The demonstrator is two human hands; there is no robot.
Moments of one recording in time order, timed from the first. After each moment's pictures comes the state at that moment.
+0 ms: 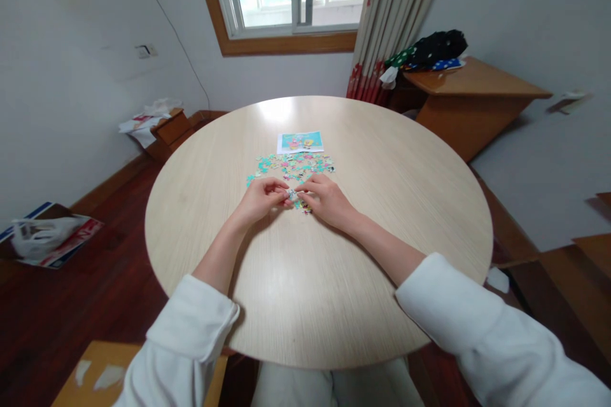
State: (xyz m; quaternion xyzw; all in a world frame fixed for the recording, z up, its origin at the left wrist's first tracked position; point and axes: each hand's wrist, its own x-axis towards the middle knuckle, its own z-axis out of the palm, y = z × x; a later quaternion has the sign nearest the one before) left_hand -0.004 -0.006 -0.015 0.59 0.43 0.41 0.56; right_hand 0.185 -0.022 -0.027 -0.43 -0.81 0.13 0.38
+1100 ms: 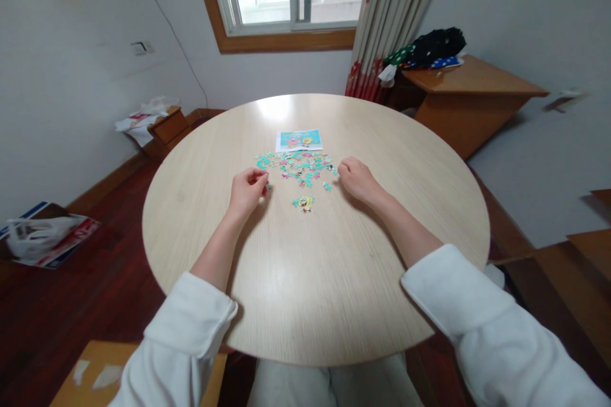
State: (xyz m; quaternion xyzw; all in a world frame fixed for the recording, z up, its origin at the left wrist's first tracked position) left_hand -0.013 0.008 -0.013 0.55 0.55 0.50 0.38; right_hand 0.251 0.019 -0.028 -0.64 -0.70 0.08 0.31
